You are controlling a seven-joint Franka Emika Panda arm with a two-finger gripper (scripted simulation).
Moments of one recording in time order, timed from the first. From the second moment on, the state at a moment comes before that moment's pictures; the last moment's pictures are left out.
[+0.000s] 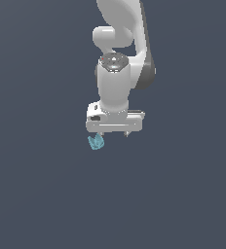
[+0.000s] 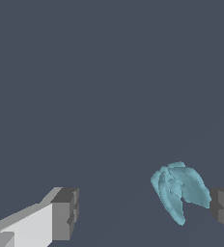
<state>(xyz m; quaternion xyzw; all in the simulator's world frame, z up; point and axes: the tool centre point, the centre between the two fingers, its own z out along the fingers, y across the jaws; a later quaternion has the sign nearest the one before) 0.019 0.005 0.184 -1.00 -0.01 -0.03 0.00</state>
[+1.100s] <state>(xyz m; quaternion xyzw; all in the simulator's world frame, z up) 0.023 -0.016 0.195 -1.00 -0.04 -0.04 -0.01</state>
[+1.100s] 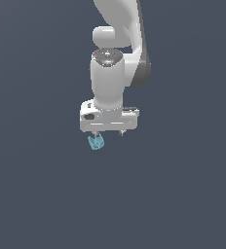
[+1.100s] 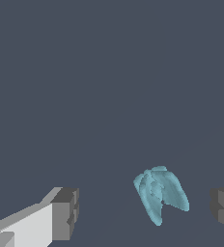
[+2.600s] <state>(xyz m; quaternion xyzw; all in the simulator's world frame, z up) -0.035 -0.085 0.092 -0.97 -0.25 0.00 0.00</state>
